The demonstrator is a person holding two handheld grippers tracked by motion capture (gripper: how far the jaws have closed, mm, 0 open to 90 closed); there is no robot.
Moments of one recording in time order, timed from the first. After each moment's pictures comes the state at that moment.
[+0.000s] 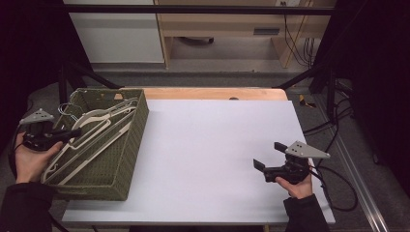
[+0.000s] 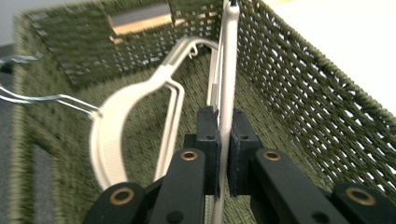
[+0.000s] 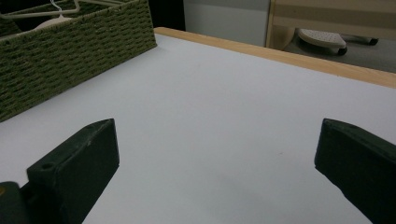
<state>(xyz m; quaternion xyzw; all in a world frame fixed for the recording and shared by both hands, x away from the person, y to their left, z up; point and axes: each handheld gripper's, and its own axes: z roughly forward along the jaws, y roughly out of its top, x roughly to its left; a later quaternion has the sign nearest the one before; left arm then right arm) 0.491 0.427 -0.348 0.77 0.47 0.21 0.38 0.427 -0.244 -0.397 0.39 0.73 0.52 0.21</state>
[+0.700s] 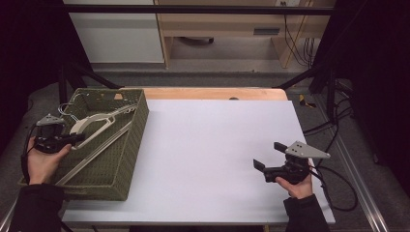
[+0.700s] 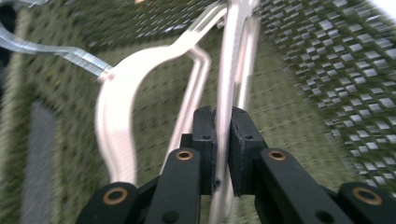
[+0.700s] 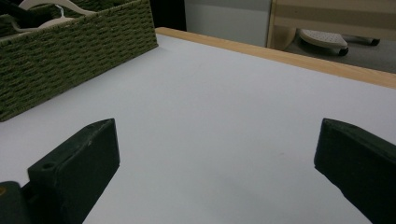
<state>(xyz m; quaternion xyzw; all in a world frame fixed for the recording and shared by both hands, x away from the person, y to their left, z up) 0.499 0.423 -0.371 0.74 0.53 0.23 0.32 0.427 -0.245 -0.397 0.38 0.73 0.52 0.21</state>
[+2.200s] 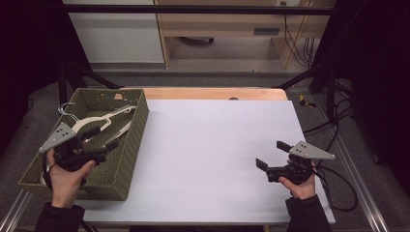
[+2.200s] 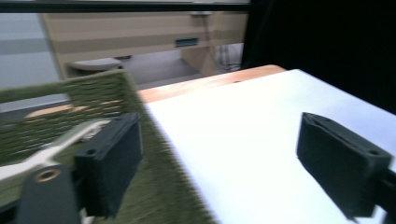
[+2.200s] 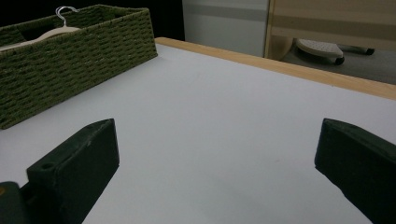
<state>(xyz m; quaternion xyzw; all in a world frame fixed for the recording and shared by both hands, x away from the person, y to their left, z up) 0.429 0.317 -0.342 0.70 0.39 0.25 0.55 0.423 -0.250 -0.392 0.38 0.72 0.54 0.22</state>
